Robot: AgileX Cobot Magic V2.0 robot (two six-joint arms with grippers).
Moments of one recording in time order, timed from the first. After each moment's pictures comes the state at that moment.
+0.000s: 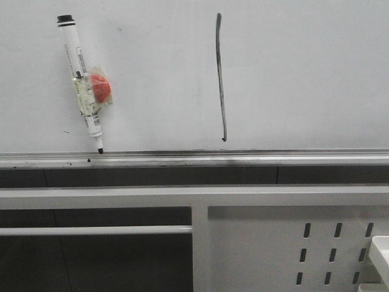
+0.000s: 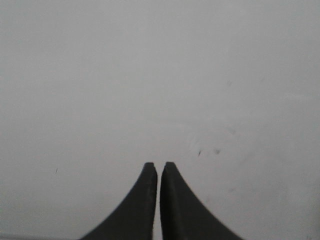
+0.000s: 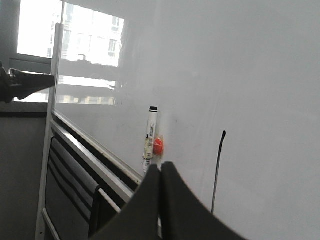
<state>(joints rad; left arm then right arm) 0.01 -0.01 0.00 0.03 -0.08 -0.12 0.85 -0.01 -0.05 0.12 -0.09 -0.34</state>
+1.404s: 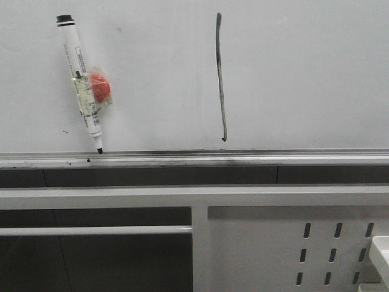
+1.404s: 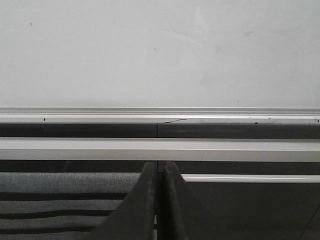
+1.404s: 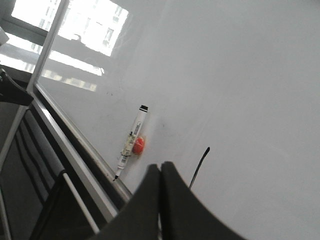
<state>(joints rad) -0.03 -0.01 0.00 0.02 0.34 -0.04 0.85 -0.01 -0.05 0.01 -0.10 -0.51</state>
